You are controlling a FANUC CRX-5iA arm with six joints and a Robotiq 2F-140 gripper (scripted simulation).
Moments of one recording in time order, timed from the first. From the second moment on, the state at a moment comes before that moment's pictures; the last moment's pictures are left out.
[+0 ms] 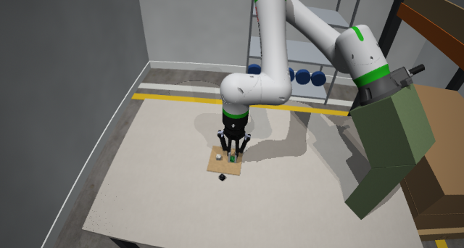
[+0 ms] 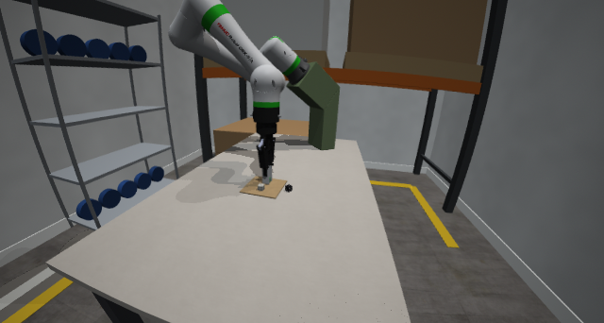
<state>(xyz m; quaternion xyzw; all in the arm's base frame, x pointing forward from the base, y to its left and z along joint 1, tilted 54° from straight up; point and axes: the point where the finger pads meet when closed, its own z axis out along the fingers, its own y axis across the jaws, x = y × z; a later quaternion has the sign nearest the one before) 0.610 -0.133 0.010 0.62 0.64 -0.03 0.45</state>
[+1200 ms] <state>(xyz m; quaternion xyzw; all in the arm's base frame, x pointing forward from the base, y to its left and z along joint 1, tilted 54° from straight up) 0.610 -0.133 0.010 0.62 0.64 -0.03 0.45</state>
